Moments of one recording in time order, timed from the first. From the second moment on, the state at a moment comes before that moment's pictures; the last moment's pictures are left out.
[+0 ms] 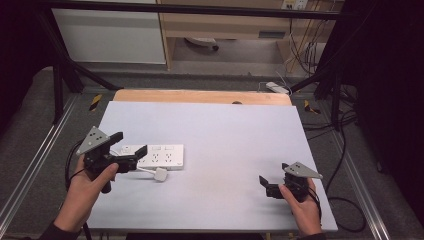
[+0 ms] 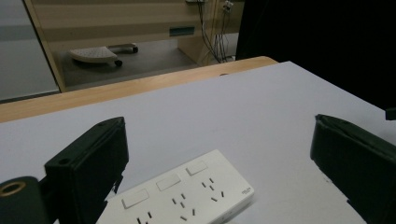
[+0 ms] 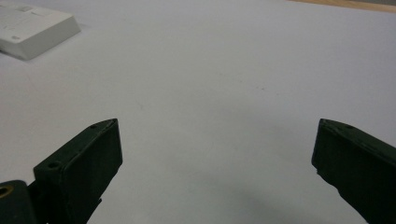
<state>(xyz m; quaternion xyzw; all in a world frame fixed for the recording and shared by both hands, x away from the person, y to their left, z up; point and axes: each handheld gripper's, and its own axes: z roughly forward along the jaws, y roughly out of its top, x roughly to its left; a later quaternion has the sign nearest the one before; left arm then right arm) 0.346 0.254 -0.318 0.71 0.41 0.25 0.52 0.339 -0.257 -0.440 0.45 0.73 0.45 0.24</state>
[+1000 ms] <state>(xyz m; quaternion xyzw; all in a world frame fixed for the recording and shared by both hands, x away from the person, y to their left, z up) 0.376 0.245 -0.314 0.71 0.40 0.25 0.52 0.340 -0.260 -0.443 0.46 0.73 0.44 0.24</state>
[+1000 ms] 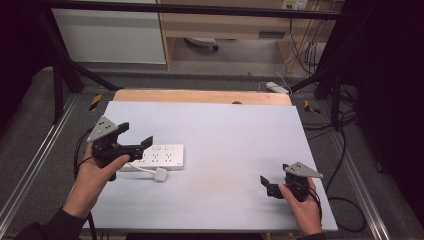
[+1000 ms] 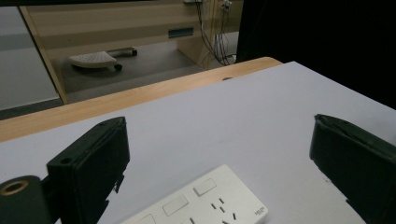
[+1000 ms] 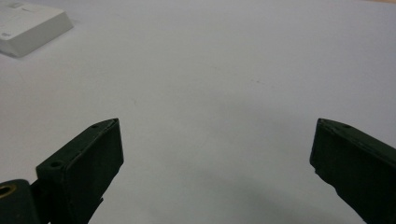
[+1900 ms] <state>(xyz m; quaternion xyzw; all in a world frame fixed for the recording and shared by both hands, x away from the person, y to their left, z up) 0.405 0.247 -0.321 0.70 0.42 0.27 0.51 0.341 -0.259 -0.443 0.46 0.74 0.44 0.23</state>
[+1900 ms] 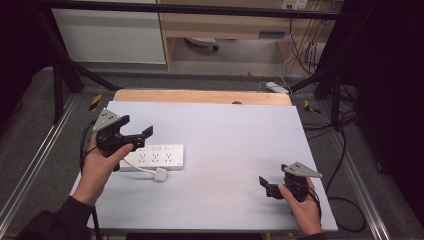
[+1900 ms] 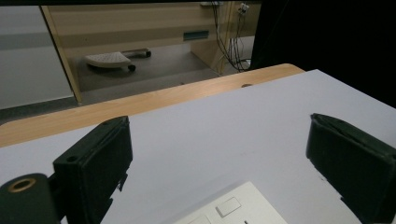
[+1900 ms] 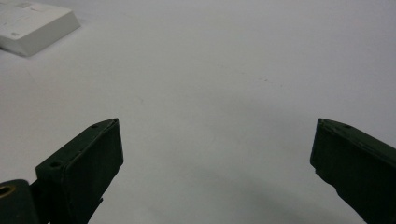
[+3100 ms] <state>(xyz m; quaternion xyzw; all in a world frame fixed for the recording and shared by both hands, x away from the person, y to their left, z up) 0.451 0.237 -0.360 0.71 0.45 0.25 0.48 0.341 -0.259 -0.444 0.46 0.74 0.45 0.22</state>
